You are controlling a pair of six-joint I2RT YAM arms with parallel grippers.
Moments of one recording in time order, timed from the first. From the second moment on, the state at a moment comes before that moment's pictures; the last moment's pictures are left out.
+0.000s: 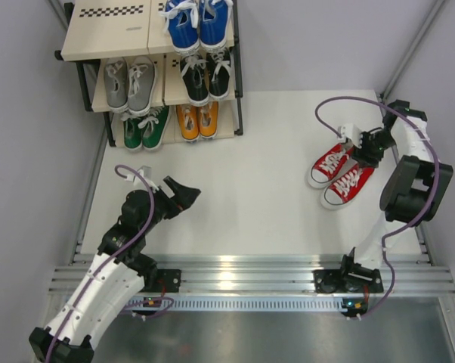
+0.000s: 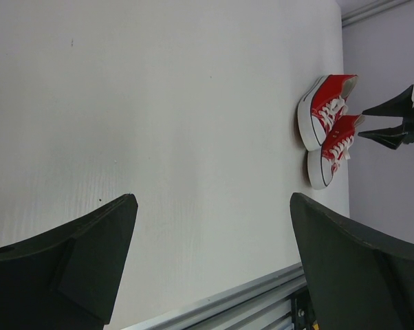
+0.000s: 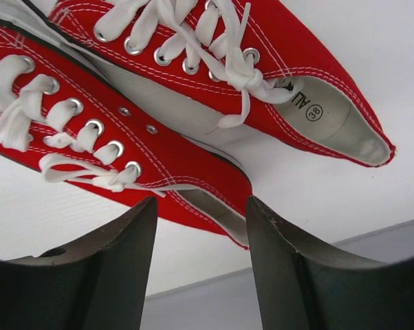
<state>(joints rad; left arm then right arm) -0.41 0.48 0.44 -0.34 0.04 -0.89 -0.28 1.84 1.56 -1.14 -0.39 -1.64</state>
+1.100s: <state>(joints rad) -0.41 0.52 0.40 -0.16 0.19 -1.07 -0.21 1.55 1.37 -1.24 -0.48 -1.49</state>
